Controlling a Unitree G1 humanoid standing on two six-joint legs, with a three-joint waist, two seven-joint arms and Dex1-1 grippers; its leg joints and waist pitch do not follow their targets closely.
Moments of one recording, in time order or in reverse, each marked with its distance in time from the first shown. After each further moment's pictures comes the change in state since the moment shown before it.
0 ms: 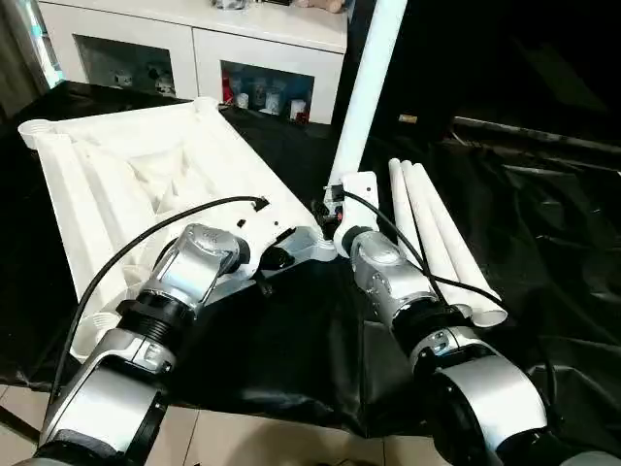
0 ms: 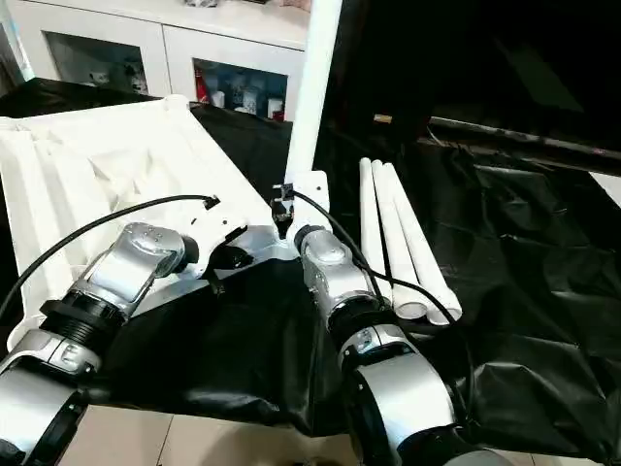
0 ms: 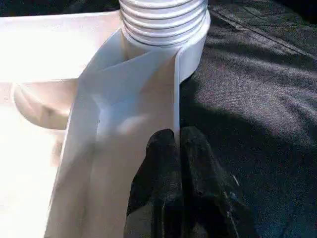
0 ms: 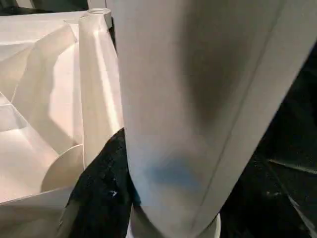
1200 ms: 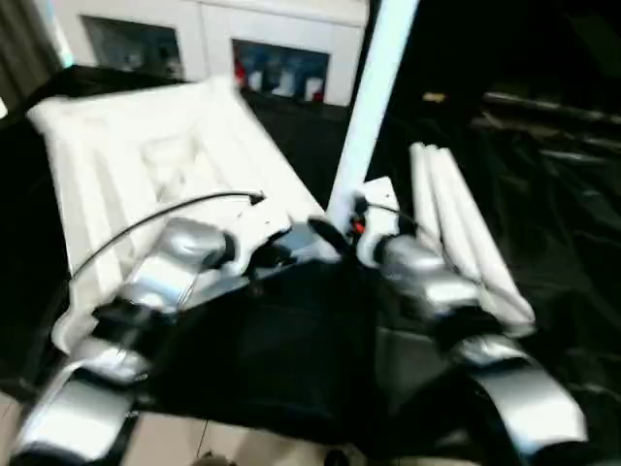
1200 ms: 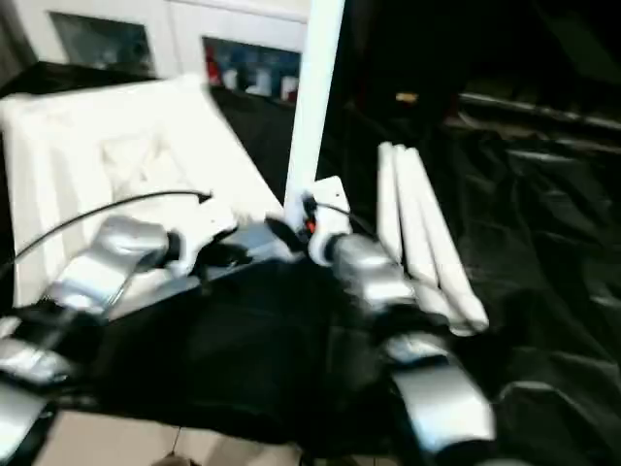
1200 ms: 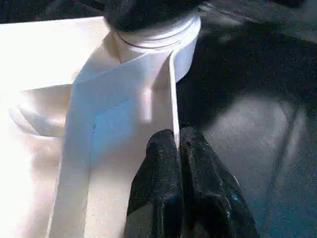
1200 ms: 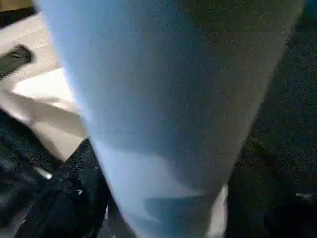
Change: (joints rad) left arm 0.071 0.140 -0.001 -0.138 -0.066 -0.168 -0.255; right arm 0.123 -0.237 0.089 -0.226 0.024 0.030 0.679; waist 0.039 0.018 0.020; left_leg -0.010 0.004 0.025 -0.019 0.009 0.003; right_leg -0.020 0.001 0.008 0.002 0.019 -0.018
